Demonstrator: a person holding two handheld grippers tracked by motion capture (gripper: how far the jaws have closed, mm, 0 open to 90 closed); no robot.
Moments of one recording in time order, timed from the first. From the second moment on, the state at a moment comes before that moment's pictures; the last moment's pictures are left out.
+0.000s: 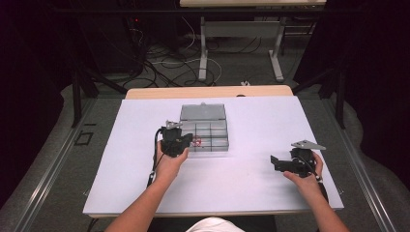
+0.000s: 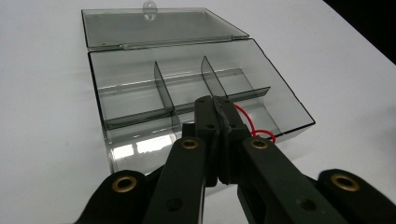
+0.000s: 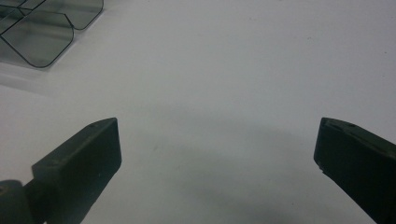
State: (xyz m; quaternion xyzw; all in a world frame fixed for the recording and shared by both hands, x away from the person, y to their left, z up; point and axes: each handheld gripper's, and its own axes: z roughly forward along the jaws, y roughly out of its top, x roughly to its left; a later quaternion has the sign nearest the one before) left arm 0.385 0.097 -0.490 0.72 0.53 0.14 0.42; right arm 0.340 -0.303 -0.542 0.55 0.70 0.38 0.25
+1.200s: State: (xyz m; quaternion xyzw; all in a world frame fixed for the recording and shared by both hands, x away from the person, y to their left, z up) left arm 0.397 0.067 -0.494 0.73 0.53 0.14 0.42; right arm 0.340 -0.304 -0.542 0.55 0.71 0.38 0.24
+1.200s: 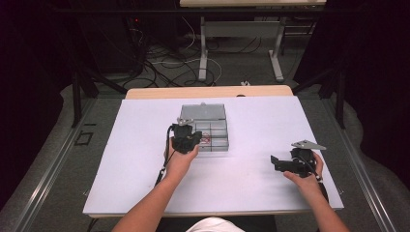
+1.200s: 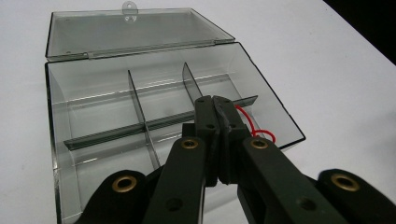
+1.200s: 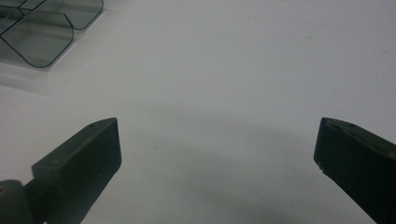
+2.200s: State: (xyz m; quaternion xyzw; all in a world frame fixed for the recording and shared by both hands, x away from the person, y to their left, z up) left arm 0.413 0.034 -0.510 0.73 0.53 0.13 0.41; right arm 0.340 -0.308 -0.542 0.55 0.70 0.38 0.24
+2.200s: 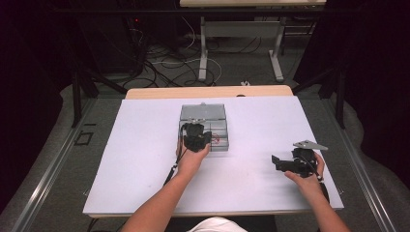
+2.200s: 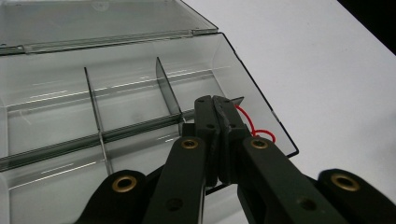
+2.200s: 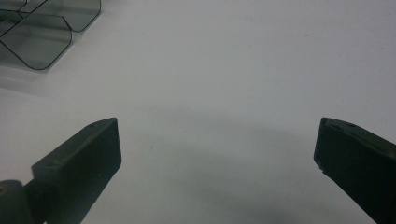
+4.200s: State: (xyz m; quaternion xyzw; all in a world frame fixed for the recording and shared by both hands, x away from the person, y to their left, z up) left arm 0.424 0.026 -0.520 0.73 0.54 0.11 0.41; right arm 0.339 -0.307 -0.542 0.55 0.70 0.38 0.24
